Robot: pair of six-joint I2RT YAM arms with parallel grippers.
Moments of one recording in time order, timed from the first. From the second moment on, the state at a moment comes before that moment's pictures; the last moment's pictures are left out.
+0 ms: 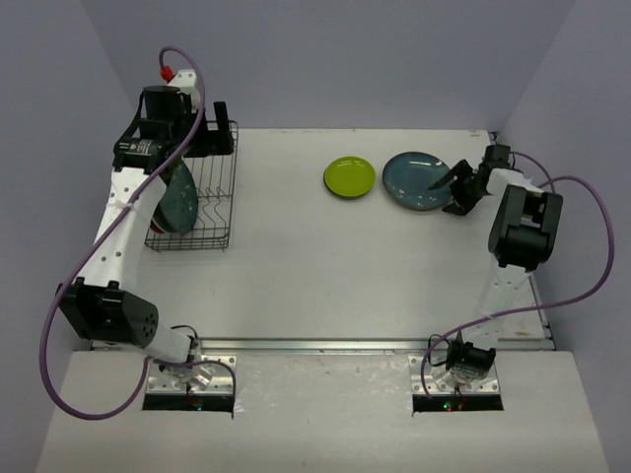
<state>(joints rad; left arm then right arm) -0.06 1.47 1.66 -0.71 0.03 -0.13 -0.28 2.17 1.50 -0.40 -0.41 0.63</state>
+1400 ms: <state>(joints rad) 0.17 1.80 1.63 -0.84 -0.23 0.07 0.19 1.36 1.09 -0.24 -0.16 -0.06</state>
